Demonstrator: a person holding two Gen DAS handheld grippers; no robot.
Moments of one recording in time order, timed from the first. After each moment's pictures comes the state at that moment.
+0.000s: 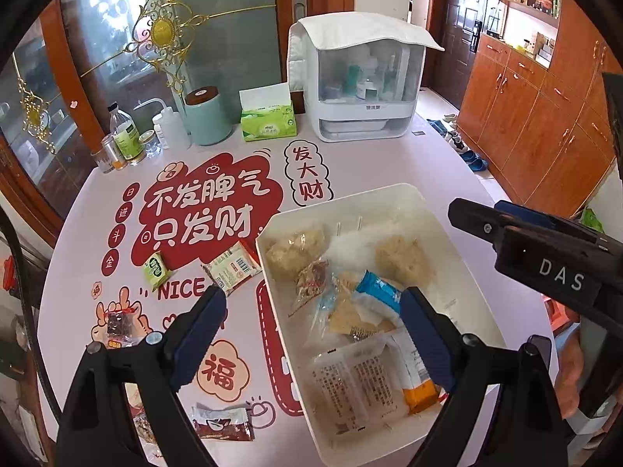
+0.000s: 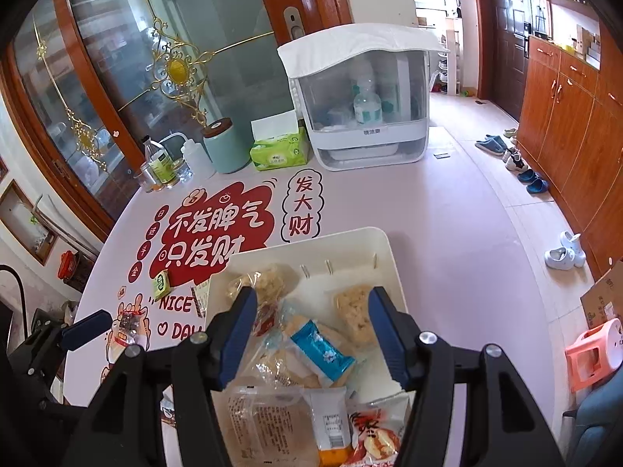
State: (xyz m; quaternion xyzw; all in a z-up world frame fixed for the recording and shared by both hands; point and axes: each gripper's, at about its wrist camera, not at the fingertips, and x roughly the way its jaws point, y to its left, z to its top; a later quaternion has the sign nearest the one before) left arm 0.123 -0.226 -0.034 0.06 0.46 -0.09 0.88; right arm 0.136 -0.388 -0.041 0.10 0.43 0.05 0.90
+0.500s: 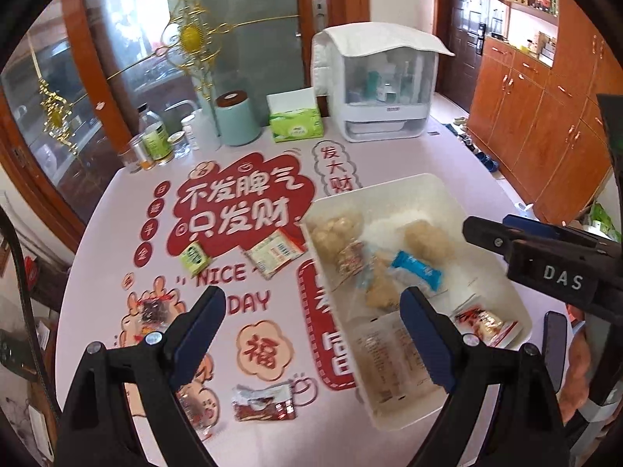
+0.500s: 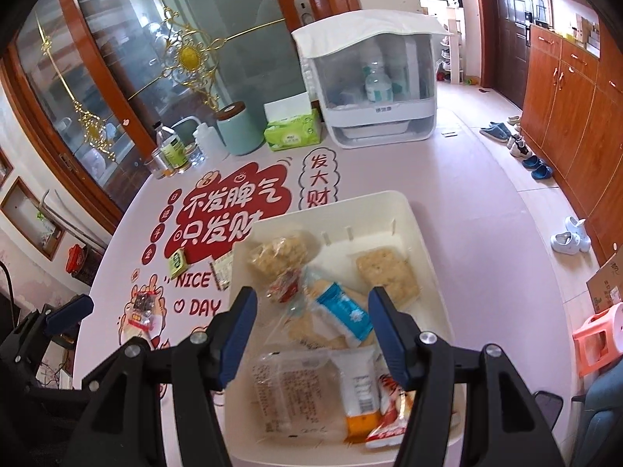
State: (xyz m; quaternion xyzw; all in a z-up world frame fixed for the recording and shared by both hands) left arm 0.084 -0.172 -0.022 0.07 0.44 -0.06 0.89; right arm 0.101 -0.355 -0.051 0.11 0.44 0.06 0.89
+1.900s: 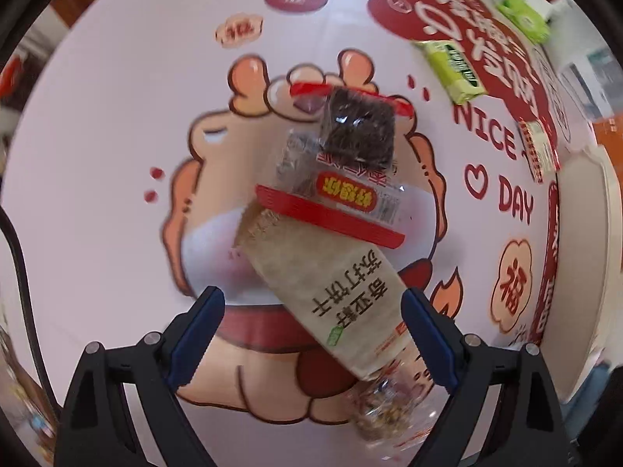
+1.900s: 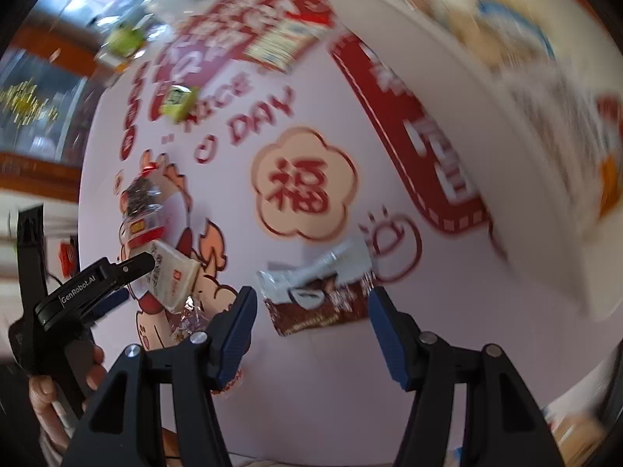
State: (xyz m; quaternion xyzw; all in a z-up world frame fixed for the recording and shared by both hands) left arm 0.157 0.146 -0.250 -0.13 0.69 0.03 0.71; right arm 0.065 -0.140 -0.224 0.25 0.64 -0.02 0.72
